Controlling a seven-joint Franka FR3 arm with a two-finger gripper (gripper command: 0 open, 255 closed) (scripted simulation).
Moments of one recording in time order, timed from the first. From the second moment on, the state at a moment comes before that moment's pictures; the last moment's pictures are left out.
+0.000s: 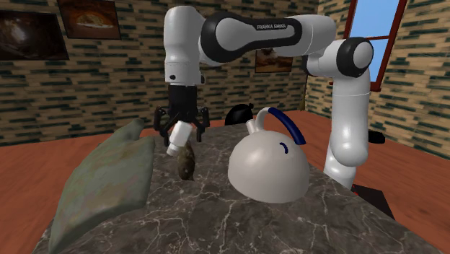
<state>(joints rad) -0.02 0.16 0.76 -1.58 0.03 1.77 1.33</state>
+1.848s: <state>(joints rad) 0.00 0.20 0.76 -1.45 0.00 1.56 1.36</state>
